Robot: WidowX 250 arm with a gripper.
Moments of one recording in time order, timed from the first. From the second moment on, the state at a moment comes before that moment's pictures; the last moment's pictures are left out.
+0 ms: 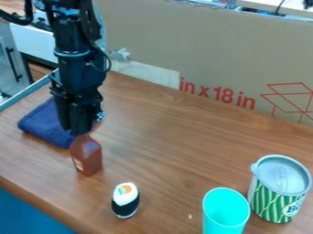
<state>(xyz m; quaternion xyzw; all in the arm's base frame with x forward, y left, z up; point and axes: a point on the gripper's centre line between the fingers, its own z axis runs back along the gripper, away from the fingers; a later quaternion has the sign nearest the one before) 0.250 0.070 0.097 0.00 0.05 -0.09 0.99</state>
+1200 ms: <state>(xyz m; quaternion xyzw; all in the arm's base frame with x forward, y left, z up) 0.359 0.178 0.182 0.01 -0.02 -0.03 1.00</state>
